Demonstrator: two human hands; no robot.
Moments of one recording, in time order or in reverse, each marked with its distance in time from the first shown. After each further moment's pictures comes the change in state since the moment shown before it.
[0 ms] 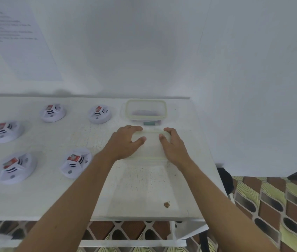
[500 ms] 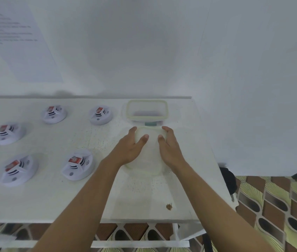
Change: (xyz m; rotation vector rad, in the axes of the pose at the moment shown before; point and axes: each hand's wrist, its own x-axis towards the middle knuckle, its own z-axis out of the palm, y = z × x) left_hand -0.006 0.016 0.010 -0.276 -0.139 -0.259; right_hand 0.000 -0.005 0.019 0.130 -0.006 0.022
